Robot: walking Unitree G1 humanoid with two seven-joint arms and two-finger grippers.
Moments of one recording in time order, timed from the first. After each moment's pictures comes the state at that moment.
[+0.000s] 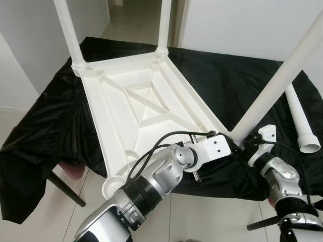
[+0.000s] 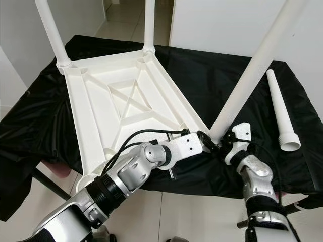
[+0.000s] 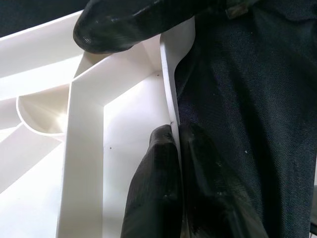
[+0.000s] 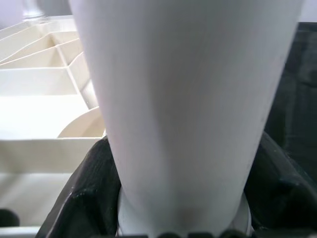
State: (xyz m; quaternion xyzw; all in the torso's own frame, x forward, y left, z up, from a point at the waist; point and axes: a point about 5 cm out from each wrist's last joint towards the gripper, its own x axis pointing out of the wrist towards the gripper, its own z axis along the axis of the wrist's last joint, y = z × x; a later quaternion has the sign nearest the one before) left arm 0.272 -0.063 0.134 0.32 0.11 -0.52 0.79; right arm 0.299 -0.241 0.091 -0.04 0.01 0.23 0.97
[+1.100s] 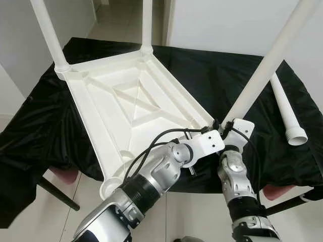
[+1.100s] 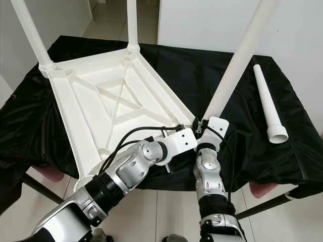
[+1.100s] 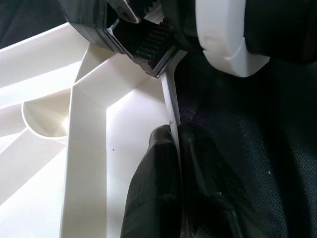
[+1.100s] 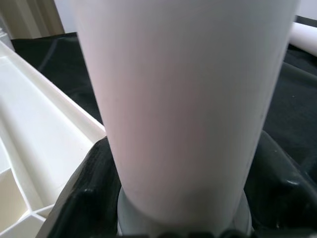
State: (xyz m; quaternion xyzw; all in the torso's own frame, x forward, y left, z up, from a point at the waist) left arm 0.280 -0.058 0.133 0.32 0.11 -0.49 0.80; right arm 0.319 -0.173 0.098 0.02 0.00 -0.14 0.99
